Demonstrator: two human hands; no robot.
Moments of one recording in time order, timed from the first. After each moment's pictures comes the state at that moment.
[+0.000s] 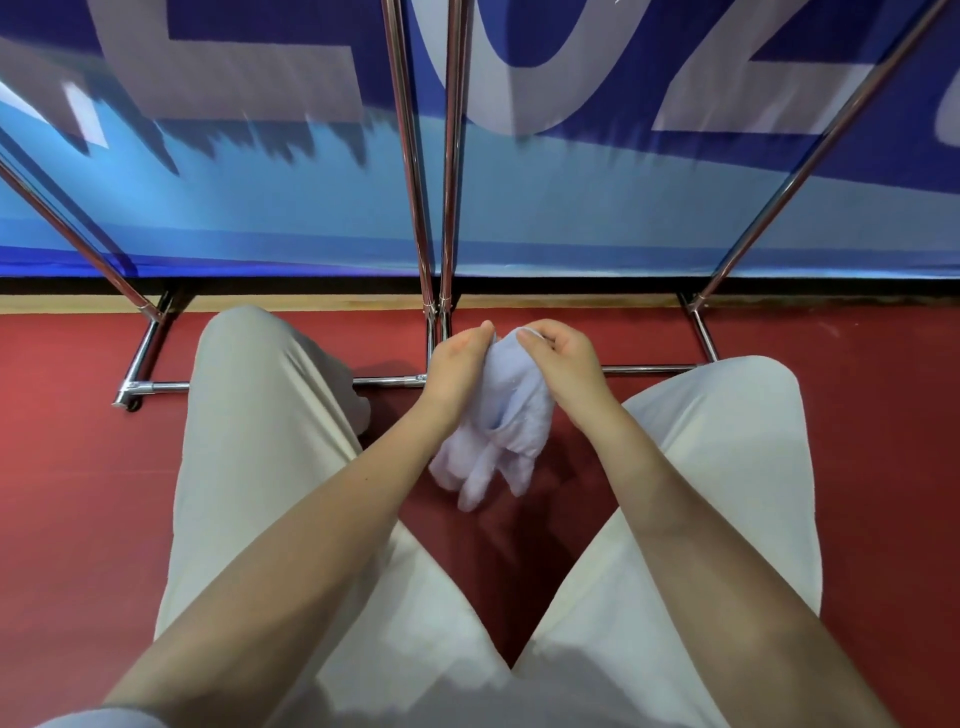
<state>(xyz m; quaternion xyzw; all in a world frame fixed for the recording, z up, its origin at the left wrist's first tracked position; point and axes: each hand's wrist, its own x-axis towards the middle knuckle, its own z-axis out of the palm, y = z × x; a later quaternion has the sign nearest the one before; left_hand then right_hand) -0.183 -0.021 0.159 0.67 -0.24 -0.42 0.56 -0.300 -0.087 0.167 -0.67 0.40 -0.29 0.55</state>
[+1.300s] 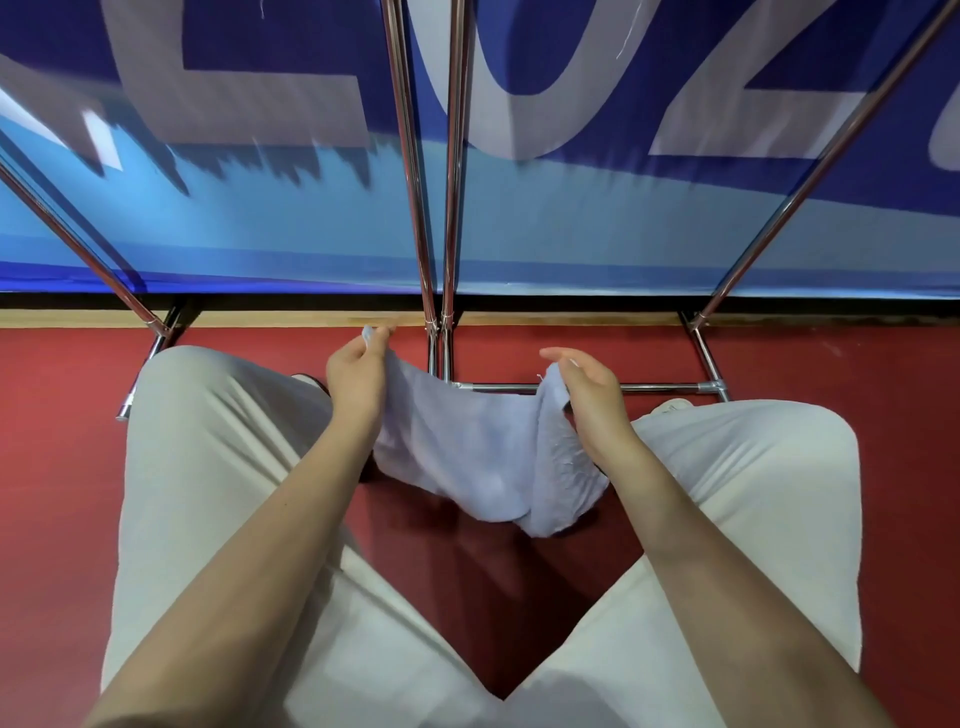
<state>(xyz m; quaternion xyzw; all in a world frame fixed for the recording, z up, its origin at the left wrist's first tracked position) -0.112 0.011 0.152 0.74 -0.15 -0.24 0.61 -0.328 -0.090 0.158 -0.58 0.45 -0.31 0.60</state>
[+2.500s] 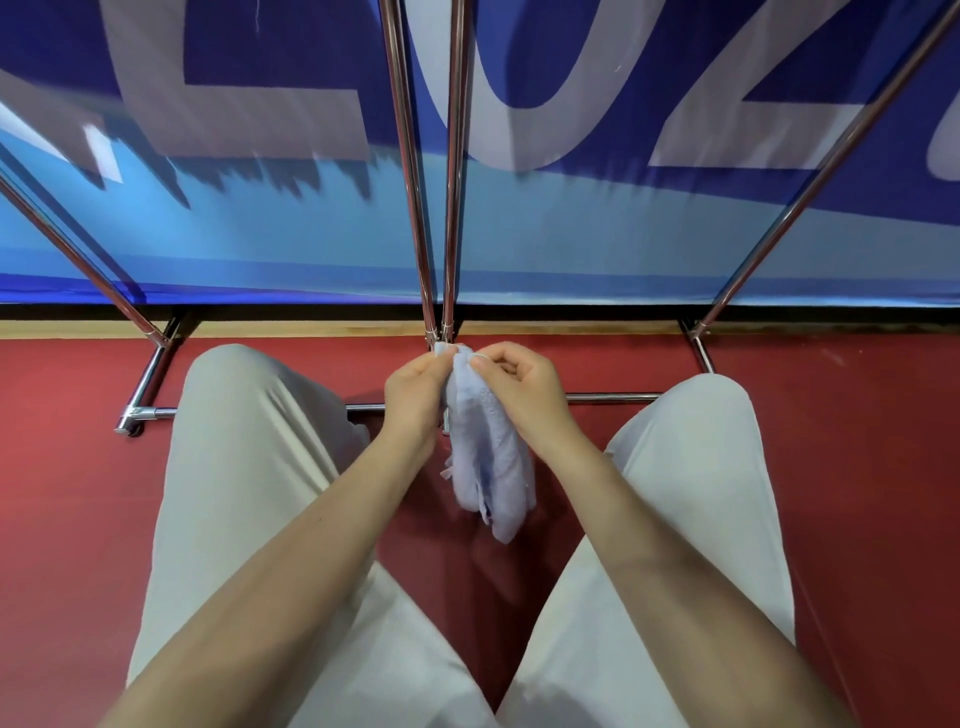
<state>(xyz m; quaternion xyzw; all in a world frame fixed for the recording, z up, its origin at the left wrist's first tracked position) -0.162 -0.007 0.174 0.64 -0.11 -0.42 0.64 -0.268 -0.065 0.187 -0.65 0.36 -0.31 0.59</state>
